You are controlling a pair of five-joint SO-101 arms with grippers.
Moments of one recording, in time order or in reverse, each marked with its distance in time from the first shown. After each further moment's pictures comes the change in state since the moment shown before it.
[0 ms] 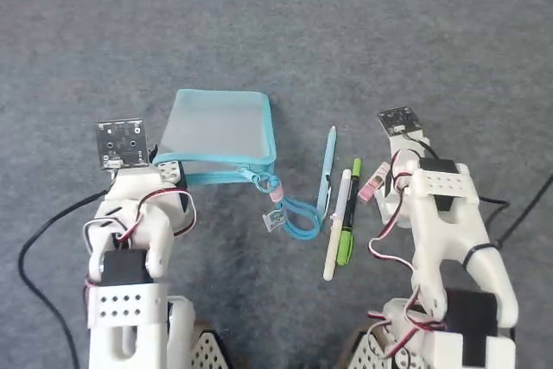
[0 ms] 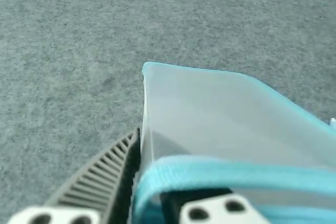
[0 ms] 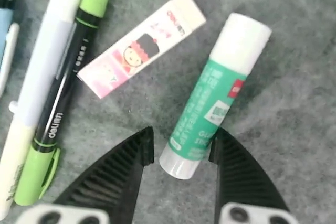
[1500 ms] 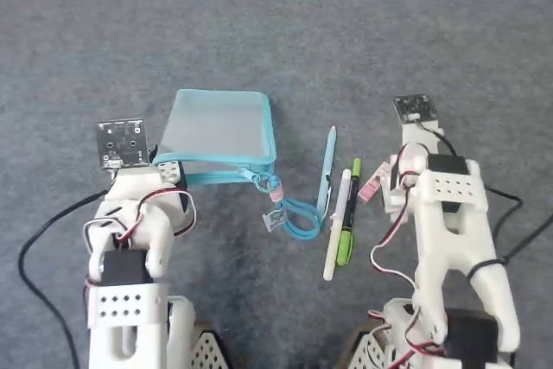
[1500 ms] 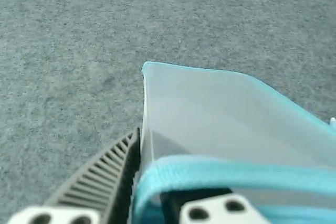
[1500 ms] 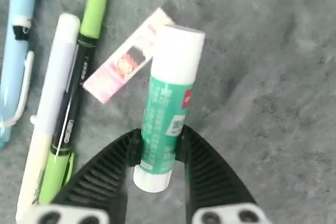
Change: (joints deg) left arm 0.0 0.0 0.0 0.0 0.0; right arm 0.5 -7.0 -2.8 5.3 -6.2
